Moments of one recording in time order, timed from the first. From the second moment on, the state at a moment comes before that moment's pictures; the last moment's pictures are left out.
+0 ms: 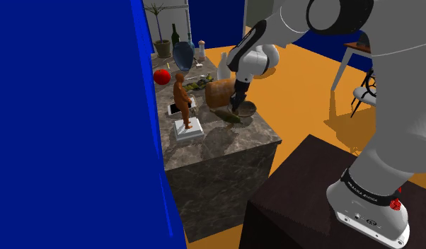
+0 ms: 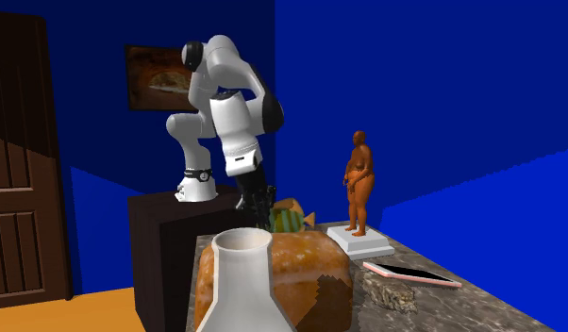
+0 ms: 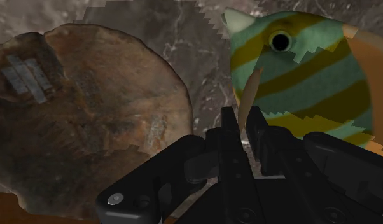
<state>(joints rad) -0.03 0.54 -0.22 -1.91 0.57 2.32 -0.70</state>
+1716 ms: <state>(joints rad) -0.12 0.49 -0.30 -1.68 0.48 2.03 -0.70</state>
